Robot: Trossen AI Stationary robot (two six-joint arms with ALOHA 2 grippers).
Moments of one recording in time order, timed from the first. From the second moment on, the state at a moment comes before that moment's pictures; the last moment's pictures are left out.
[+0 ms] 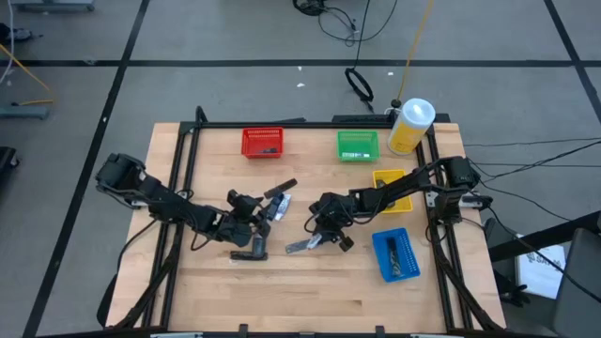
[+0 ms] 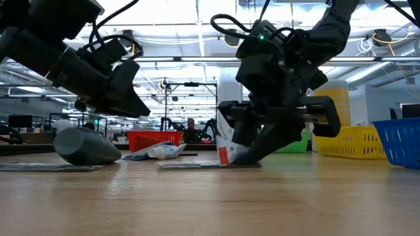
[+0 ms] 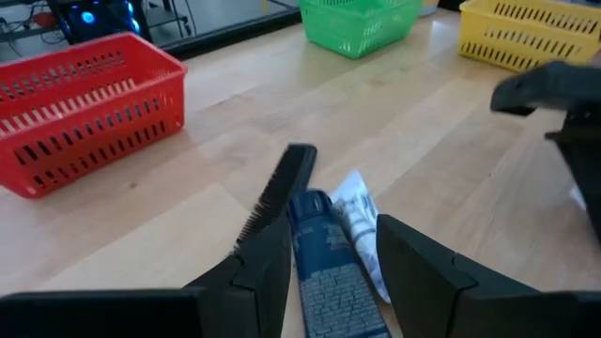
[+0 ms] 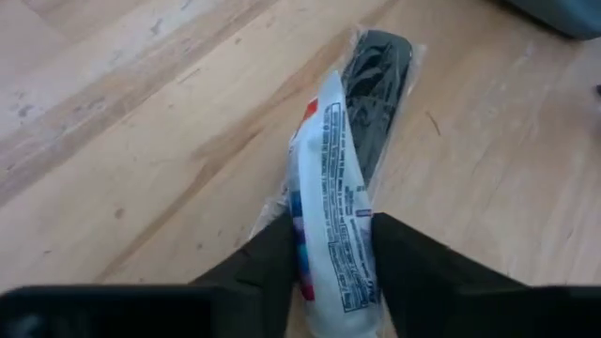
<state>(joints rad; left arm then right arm) -0.37 1.53 0.49 0.26 -0.94 -0.76 0.03 1.87 0.86 0.19 -0.40 -0.54</state>
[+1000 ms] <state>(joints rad) -0.37 1.80 0.49 0.48 -0.91 -0.77 -0.66 1.55 1.11 -0.58 0.06 -0.29</state>
